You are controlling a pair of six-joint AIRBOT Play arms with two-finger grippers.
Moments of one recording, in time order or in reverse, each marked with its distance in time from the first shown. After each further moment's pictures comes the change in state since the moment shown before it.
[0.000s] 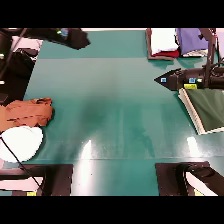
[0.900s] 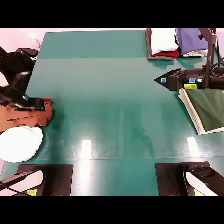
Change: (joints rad) left arm 0.469 0.249 -0.890 0.329 -0.079 -0.019; right arm 0.000 0.000 0.000 0.000 0.000 0.000
